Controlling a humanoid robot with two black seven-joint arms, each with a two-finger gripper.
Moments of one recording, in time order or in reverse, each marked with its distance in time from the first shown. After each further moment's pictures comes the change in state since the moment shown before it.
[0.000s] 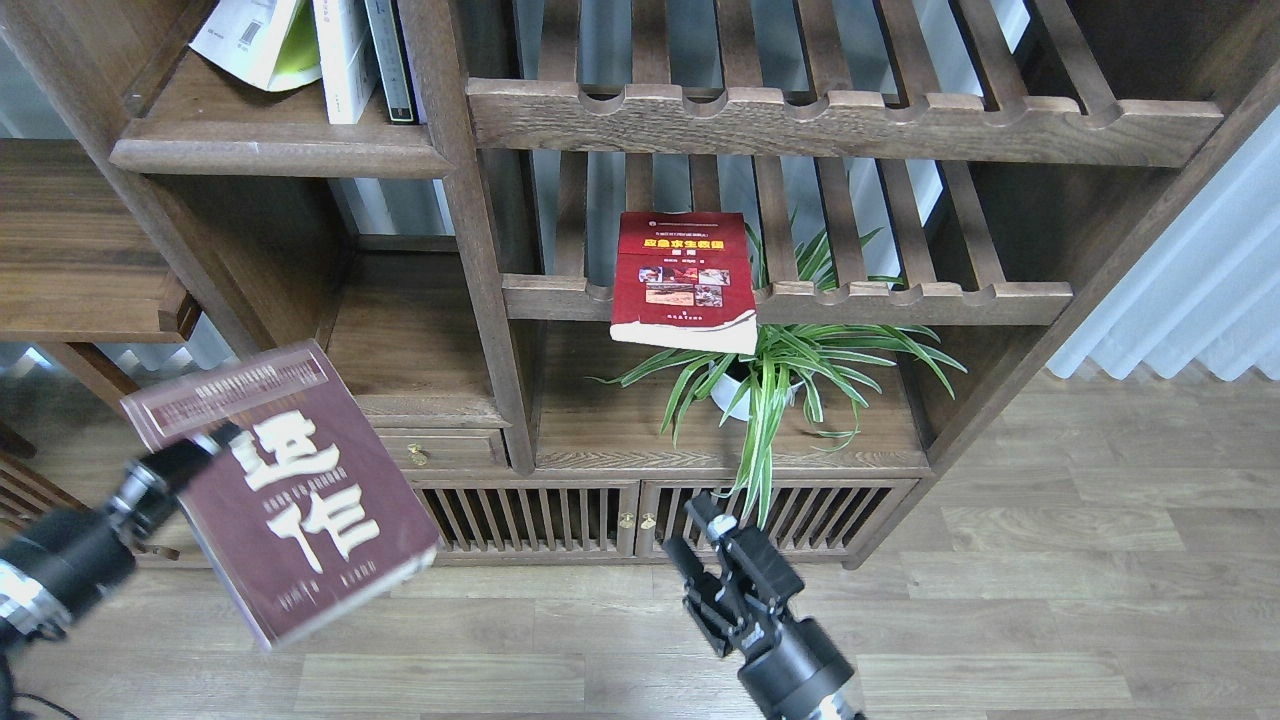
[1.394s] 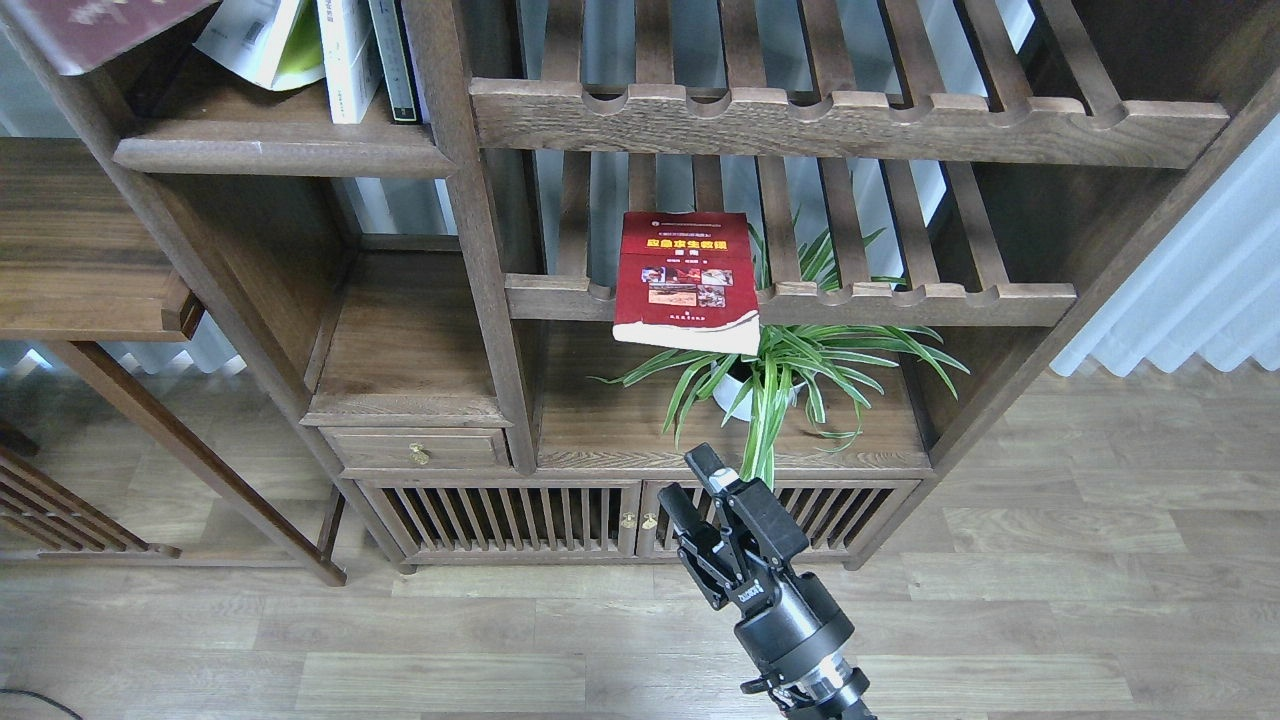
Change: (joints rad) left arm -1.027 -0.113 -0.037 0.418 0.470 0.000 0.066; right arm 0.050 0.000 0.005 0.029 -0.001 0.000 0.000
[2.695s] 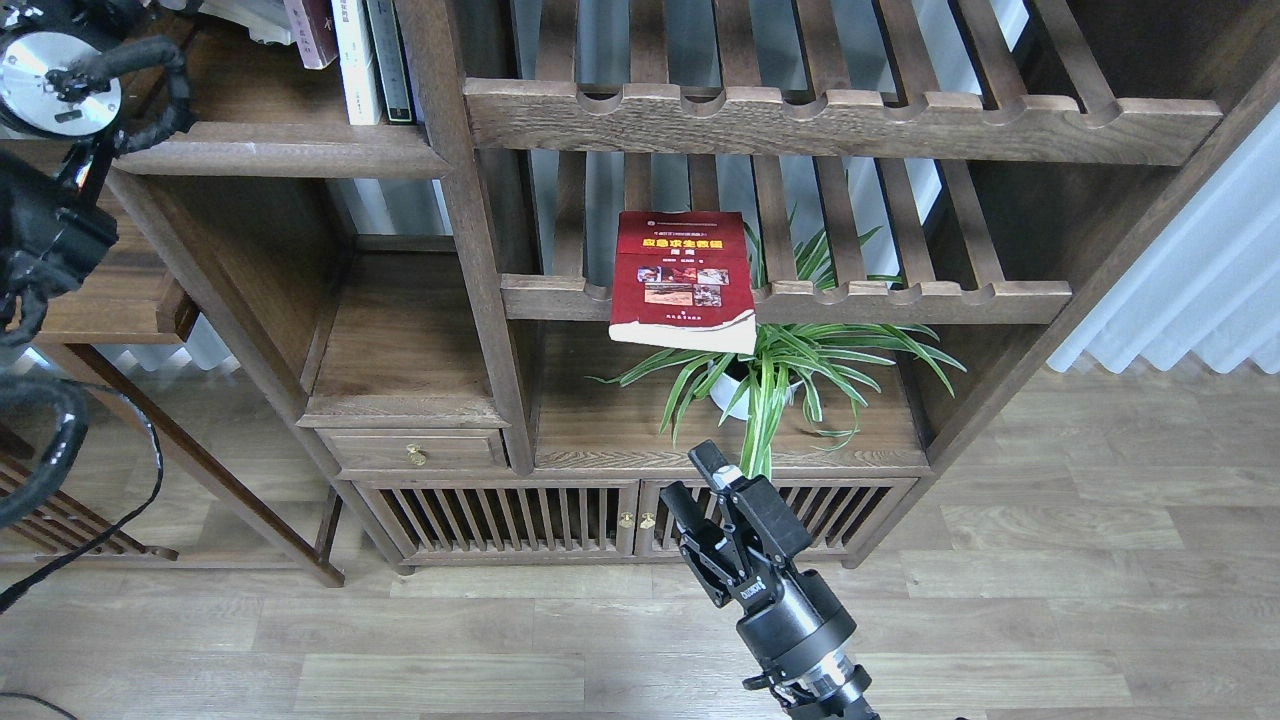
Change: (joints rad) left arm -0.094 -0.441 -0.129 0.329 0.279 0.000 -0.096; right arm 0.003 0.000 0.017 -0.001 0.003 0.000 0.004
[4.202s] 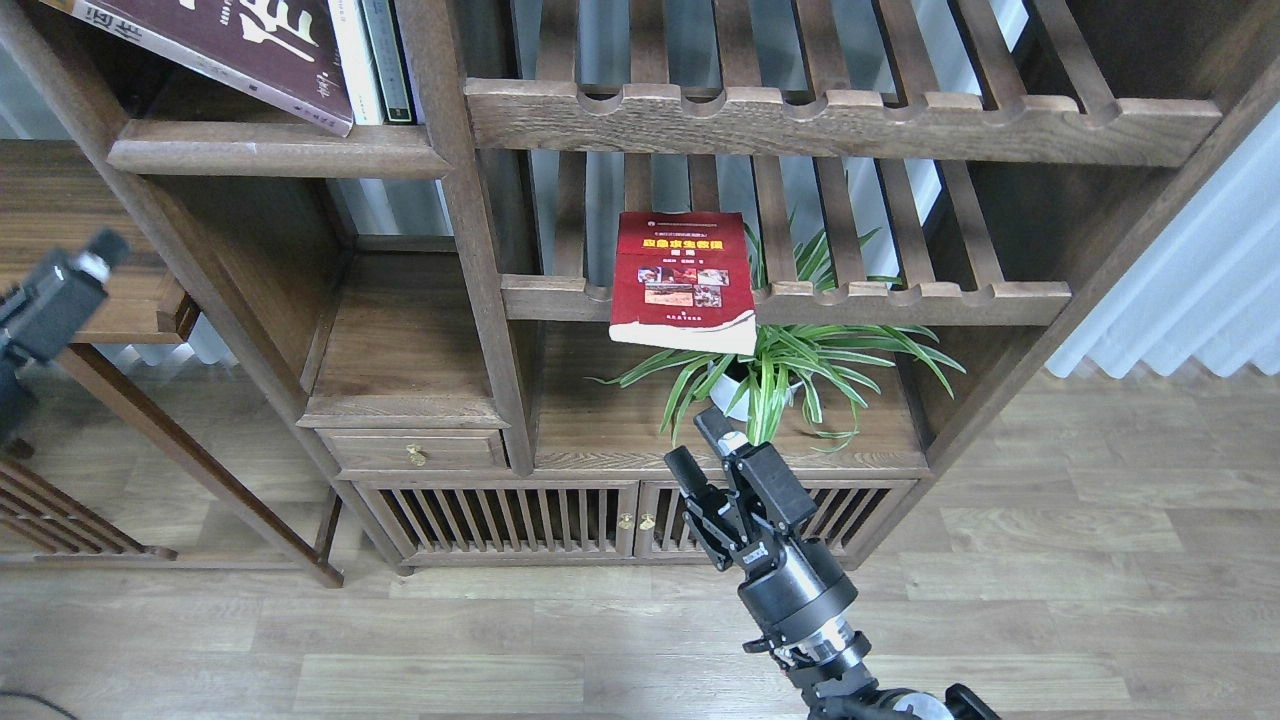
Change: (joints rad) left arm 1.163 0.311 -0.320 -0.635 -0.141 0.001 0.003; right arm 0.087 0.000 -0.008 0.001 0.000 0.000 0.029
